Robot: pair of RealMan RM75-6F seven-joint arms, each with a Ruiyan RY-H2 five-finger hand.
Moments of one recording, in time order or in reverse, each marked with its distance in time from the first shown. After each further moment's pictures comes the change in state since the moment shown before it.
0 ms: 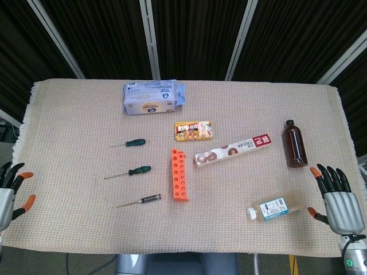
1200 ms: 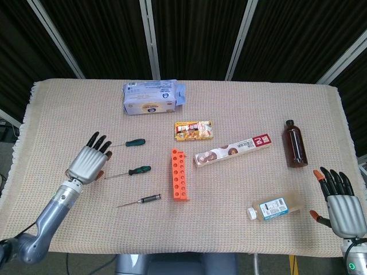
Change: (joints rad) left arm -0.532 -0.142 -0.145 -0.093 -0.366 -0.635 0.613; right arm -0.018 0.000 -0.011 0.005 0.009 0.001 0.010
